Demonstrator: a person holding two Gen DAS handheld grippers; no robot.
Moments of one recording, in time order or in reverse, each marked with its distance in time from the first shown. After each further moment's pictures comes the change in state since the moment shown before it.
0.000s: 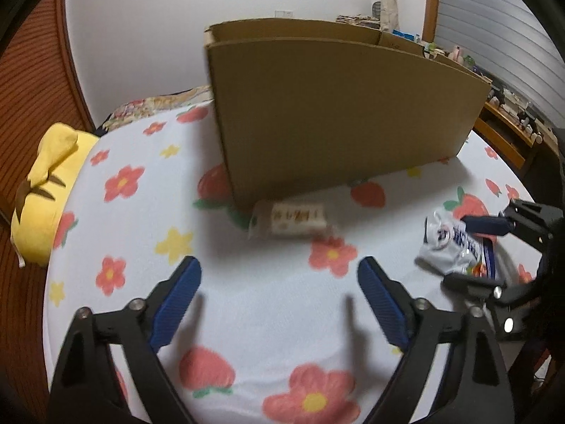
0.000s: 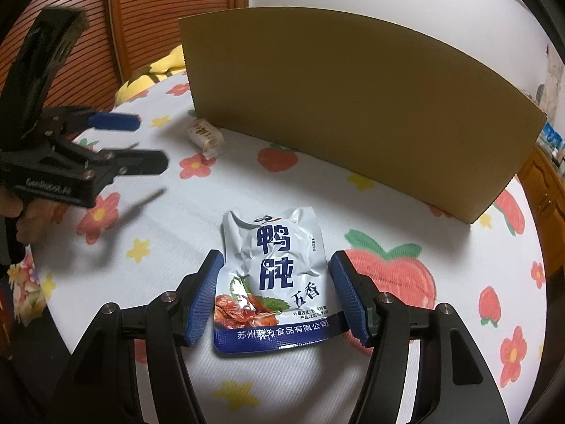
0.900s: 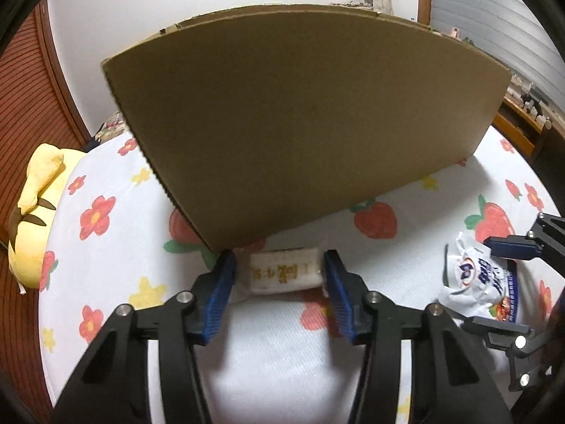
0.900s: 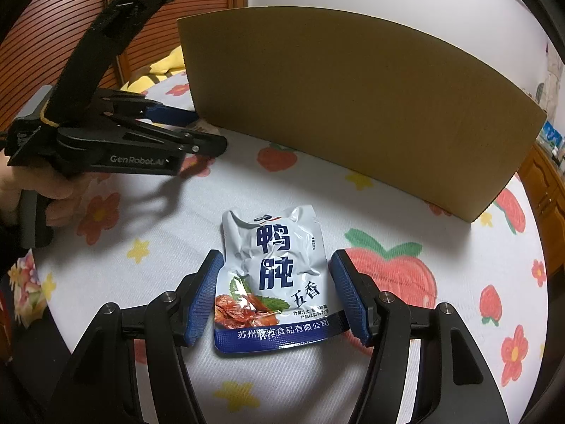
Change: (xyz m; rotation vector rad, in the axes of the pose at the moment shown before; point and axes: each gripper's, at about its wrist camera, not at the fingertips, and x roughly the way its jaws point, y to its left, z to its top) left arm 0.035 -0.010 0.026 0.050 0.030 0.017; right arm 0.000 0.000 0.000 0.001 -0.001 0.003
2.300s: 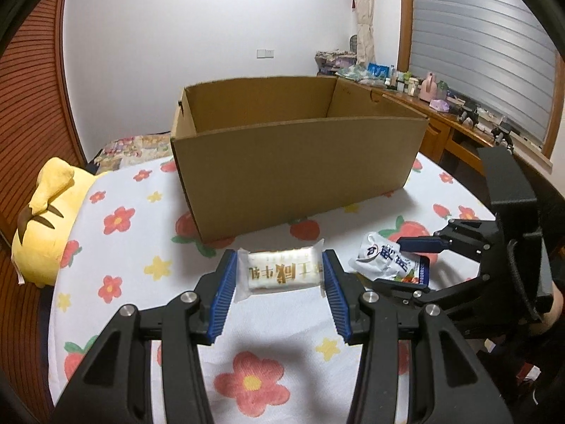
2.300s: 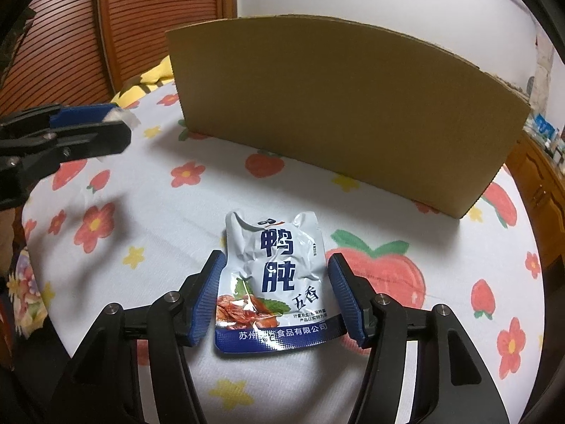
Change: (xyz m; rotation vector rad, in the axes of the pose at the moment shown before) left arm -0.098 -0.024 -0.028 -0.029 -0.202 -0.069; right arm -0.002 -0.004 0.003 0.041 -0.023 -0.022
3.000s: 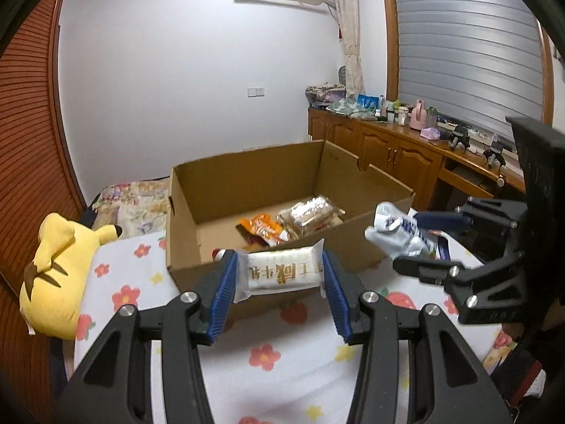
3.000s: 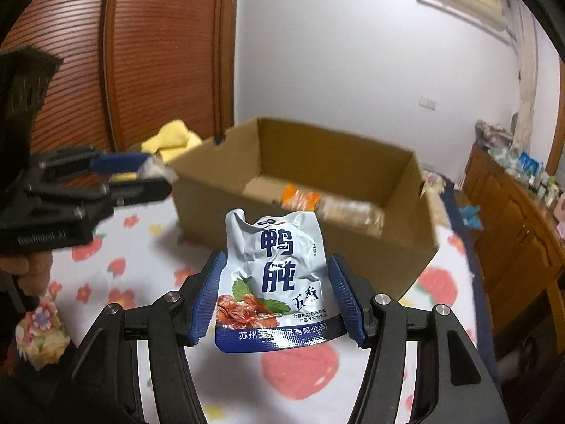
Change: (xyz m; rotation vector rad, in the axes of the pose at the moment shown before) left arm -0.016 -0.012 0.073 0.050 -0.139 -0.010; right arm -0.085 -0.031 0.065 -0.016 -0.235 -0.035
